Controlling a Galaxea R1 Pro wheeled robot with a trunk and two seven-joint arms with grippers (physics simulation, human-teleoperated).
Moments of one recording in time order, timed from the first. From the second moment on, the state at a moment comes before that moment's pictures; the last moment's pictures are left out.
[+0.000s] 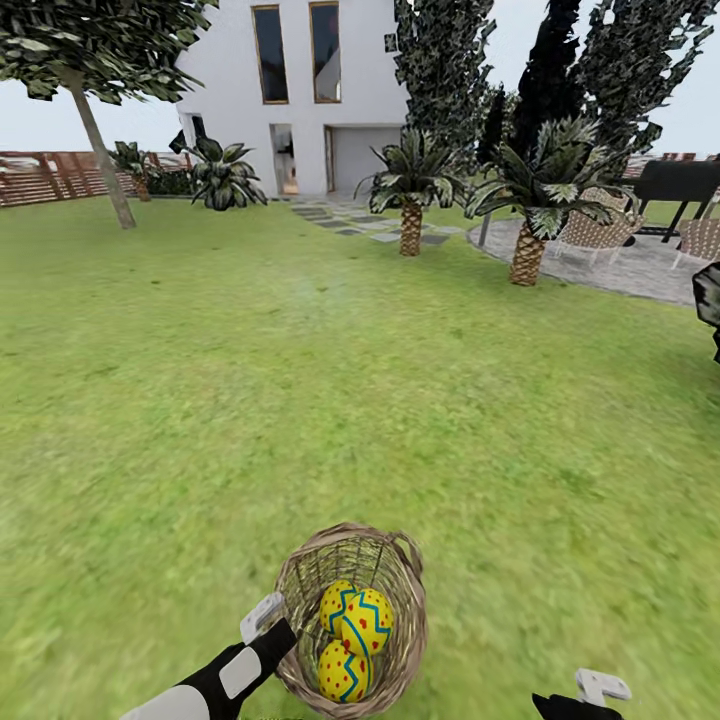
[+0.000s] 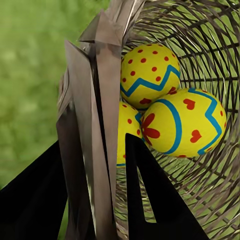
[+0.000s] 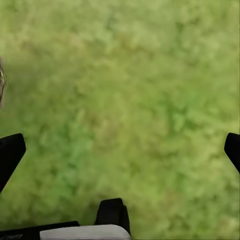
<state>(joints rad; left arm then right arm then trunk) -0.62 -0.12 0.56 -0.08 0.15 0.03 -0.03 -0.44 -0.24 -0.33 -0.14 0.09 0.00 0.29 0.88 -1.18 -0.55</state>
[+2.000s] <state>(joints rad) -0.62 -0.11 0.57 -0.08 0.15 0.02 -0.03 -0.44 -0.23 -0.33 -0.10 0.24 -0.04 0.22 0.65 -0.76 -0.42</state>
